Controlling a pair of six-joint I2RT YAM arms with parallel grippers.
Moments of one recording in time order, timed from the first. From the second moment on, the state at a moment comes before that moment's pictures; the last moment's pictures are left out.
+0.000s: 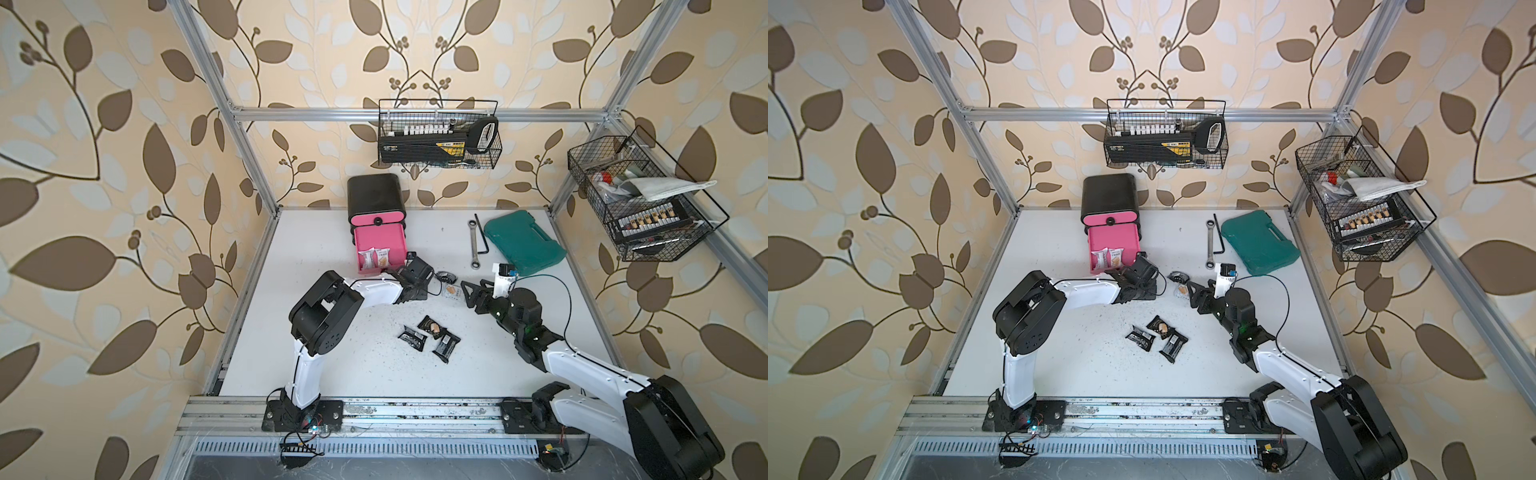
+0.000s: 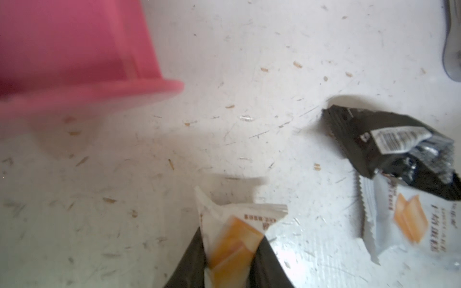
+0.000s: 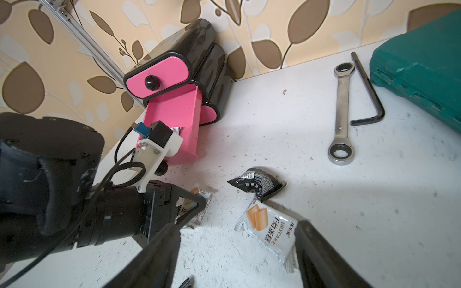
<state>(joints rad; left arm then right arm) -0.81 1.99 1.24 -0.25 -0.18 -0.64 0.39 1.09 0.31 0.49 -0.01 0.45</state>
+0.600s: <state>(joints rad) -0.81 1.73 1.30 -0.39 -0.28 -0.60 0.39 1.09 0.31 0.48 0.00 0.45</state>
